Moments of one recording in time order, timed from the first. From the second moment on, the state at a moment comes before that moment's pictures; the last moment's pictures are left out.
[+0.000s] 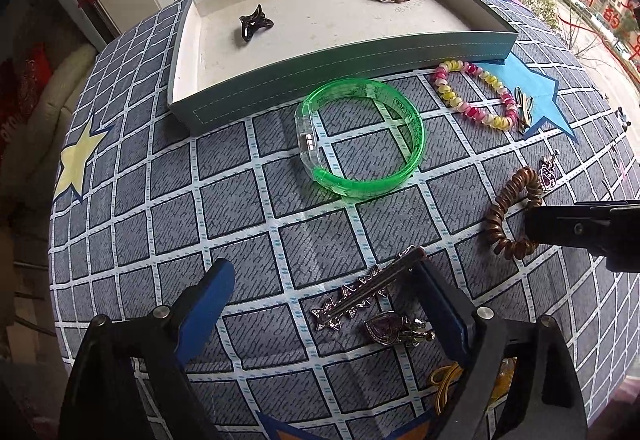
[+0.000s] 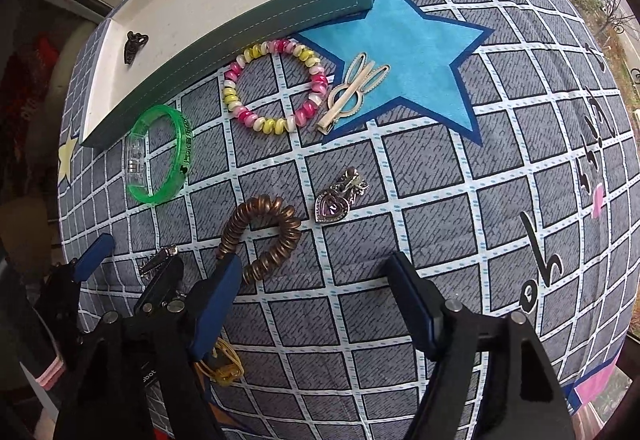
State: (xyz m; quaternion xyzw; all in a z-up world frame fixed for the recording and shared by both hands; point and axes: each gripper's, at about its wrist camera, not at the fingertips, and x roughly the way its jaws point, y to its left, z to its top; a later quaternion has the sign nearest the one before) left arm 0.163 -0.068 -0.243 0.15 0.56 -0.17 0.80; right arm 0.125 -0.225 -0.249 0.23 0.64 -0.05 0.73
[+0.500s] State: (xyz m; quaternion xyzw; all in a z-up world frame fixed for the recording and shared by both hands) left arm 0.155 -0.072 -0.236 0.12 0.56 -0.20 0.80; right arm 0.143 -0.164 -0.248 0.11 0.64 -0.05 0.76
